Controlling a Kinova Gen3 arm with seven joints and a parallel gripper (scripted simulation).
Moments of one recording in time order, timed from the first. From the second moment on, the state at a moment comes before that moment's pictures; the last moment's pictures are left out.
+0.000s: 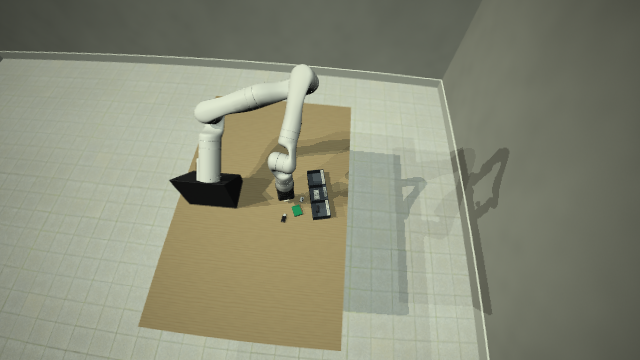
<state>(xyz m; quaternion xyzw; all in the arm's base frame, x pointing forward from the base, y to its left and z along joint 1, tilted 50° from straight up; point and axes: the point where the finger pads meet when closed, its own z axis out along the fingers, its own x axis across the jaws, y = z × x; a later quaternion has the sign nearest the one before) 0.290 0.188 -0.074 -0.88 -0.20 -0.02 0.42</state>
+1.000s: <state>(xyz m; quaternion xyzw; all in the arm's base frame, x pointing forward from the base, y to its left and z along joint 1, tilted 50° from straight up) 0.316 0.168 -0.049 -0.89 -0.19 -0.02 0.42</state>
